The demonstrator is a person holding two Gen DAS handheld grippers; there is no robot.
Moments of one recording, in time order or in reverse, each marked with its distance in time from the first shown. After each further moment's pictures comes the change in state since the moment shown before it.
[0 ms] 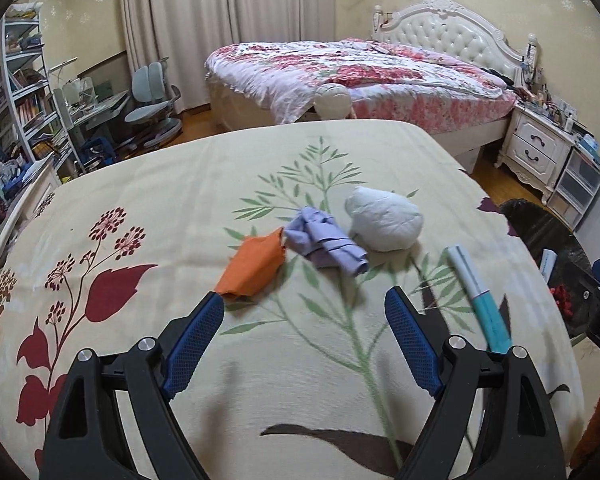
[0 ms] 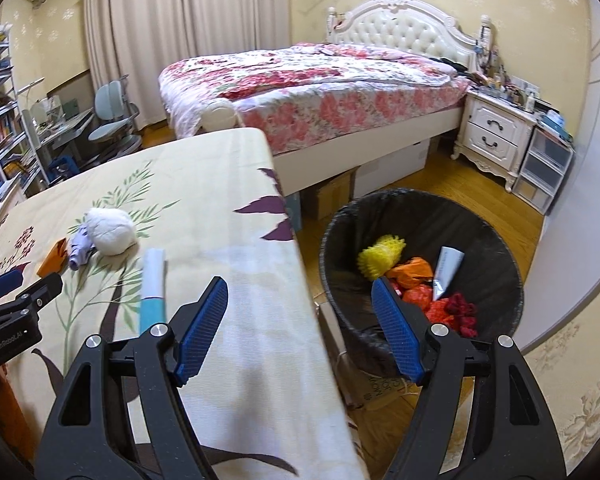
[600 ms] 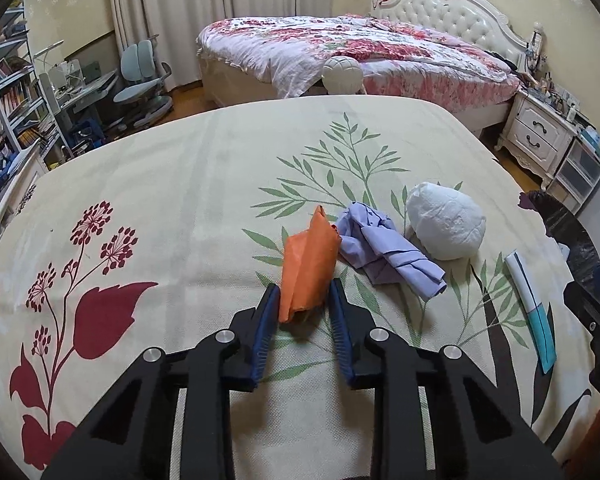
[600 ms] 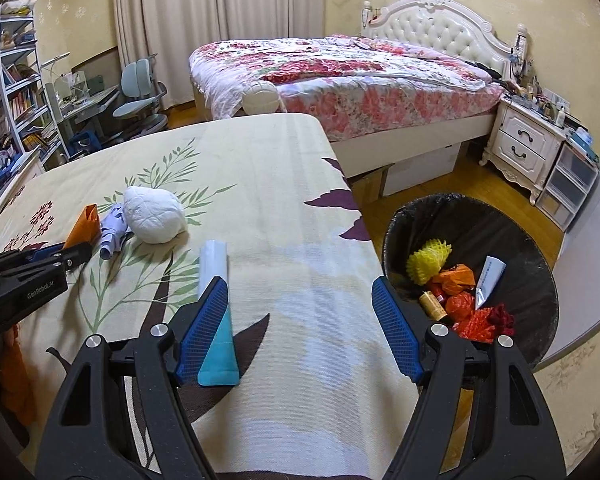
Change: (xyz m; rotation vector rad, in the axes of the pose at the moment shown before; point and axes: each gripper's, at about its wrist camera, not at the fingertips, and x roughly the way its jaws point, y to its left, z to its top) left arm 0.036 0.033 0.009 0.015 0.089 -0.052; right arm 0.013 0.048 0.002 -0.081 0.036 0.063
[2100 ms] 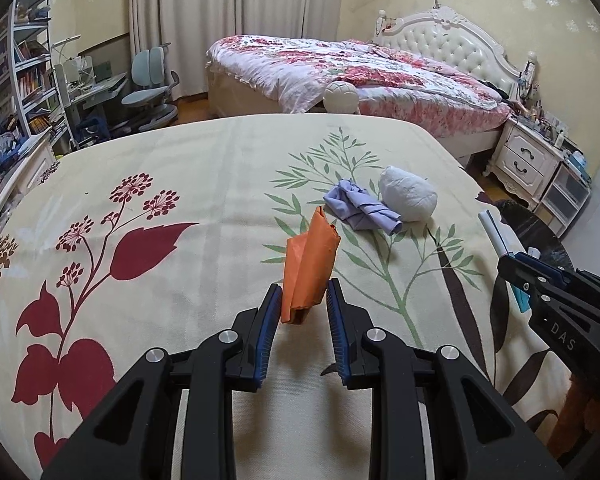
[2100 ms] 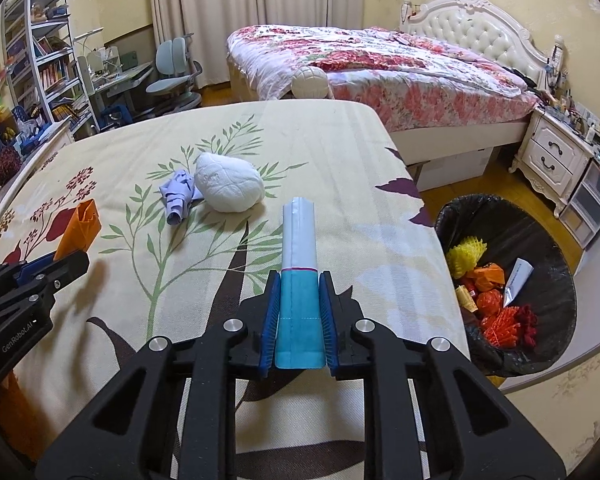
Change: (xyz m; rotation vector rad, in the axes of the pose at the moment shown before) left arm -0.061 0.006 -0.041 -0.064 -0.090 -0.036; right arm -0.018 0.036 -0.009 -0.083 0.038 0.090
